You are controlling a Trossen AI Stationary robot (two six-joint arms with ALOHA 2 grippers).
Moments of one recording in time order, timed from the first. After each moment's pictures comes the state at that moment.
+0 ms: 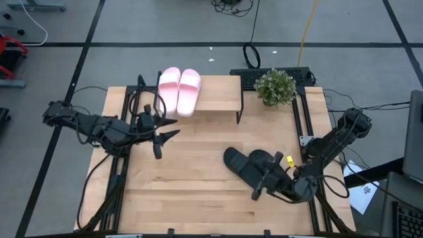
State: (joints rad) left arm -0.37 0.95 1.03 -0.28 -0.67 -0.16; right arm 0.81 1.45 0.84 0.67 1.33 -0.43
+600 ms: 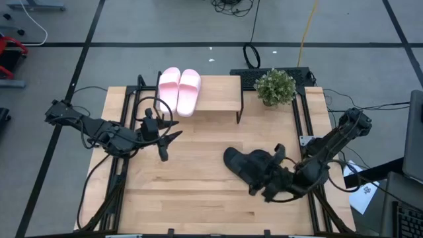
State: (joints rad) left arm -0.42 1.01 1.03 -0.28 -0.81 -0.18; right arm 0.73 1.45 1.16 0.67 1.11 -1.32
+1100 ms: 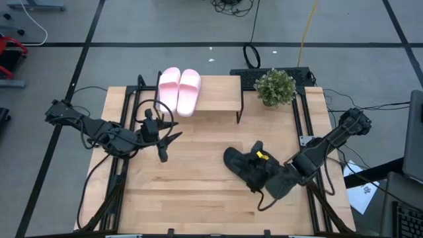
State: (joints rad) left arm -0.43 1.01 1.03 -0.31 -0.81 -0.15; right arm 0.62 1.45 1.29 -0.53 0.90 -0.41
